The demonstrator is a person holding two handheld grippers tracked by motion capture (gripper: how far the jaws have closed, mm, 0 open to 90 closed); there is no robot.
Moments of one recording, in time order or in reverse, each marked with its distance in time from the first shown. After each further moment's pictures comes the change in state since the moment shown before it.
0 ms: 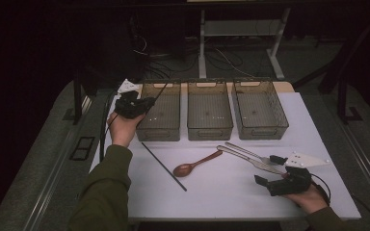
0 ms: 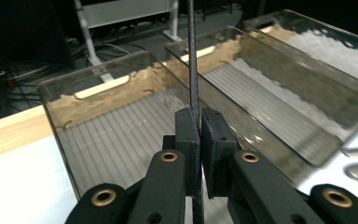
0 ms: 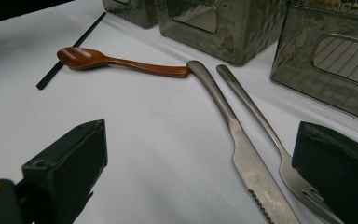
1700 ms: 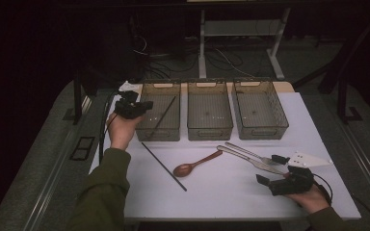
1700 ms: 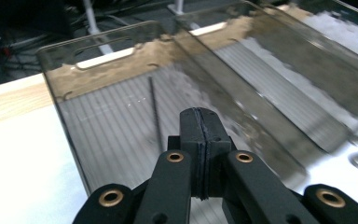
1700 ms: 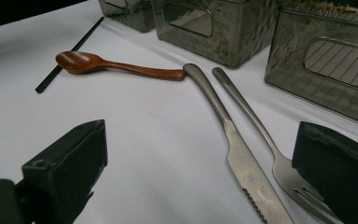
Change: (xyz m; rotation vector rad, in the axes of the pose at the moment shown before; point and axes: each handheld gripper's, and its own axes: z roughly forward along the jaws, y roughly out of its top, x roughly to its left) left arm -0.007 -0.007 -0.012 0.111 -0.002 -0.015; right arm -0.002 0.000 -0.004 -0.011 -0.010 0.007
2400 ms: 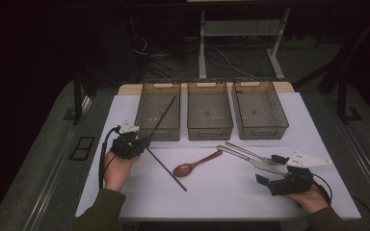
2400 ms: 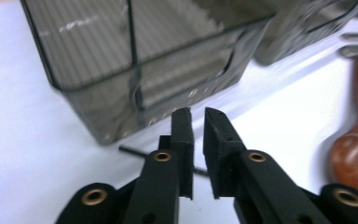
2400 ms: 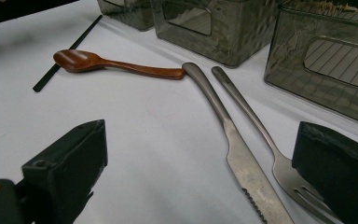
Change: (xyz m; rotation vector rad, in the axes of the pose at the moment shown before) left arm -0.032 -0.096 -0.013 0.132 0.047 -0.023; right arm 0.001 0.000 0.001 0.007 -0.004 0.001
